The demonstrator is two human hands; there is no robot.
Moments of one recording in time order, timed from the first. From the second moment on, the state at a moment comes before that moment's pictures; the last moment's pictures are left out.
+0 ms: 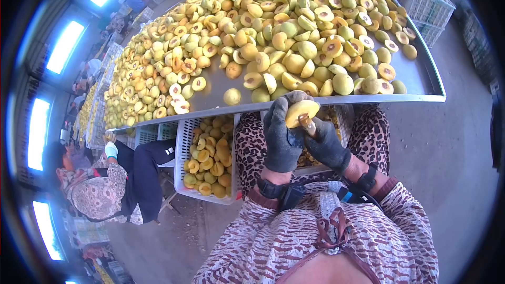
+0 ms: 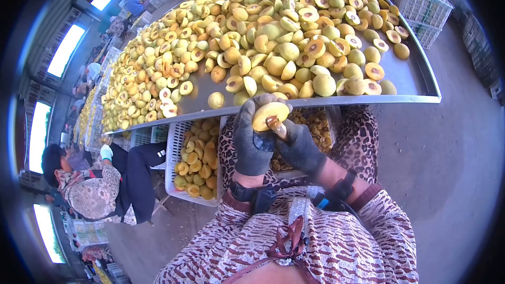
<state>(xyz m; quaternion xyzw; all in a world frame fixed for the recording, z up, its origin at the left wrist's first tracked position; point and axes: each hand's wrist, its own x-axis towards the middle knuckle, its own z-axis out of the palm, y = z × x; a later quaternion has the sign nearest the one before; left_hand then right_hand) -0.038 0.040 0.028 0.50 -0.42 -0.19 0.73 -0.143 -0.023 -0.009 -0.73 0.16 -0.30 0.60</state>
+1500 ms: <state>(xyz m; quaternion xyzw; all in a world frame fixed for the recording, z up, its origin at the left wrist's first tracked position) 0.192 0.024 -0.028 0.87 -0.46 -0.07 0.17 -0.147 -0.024 -0.007 -0.75 0.15 -0.15 0.63</state>
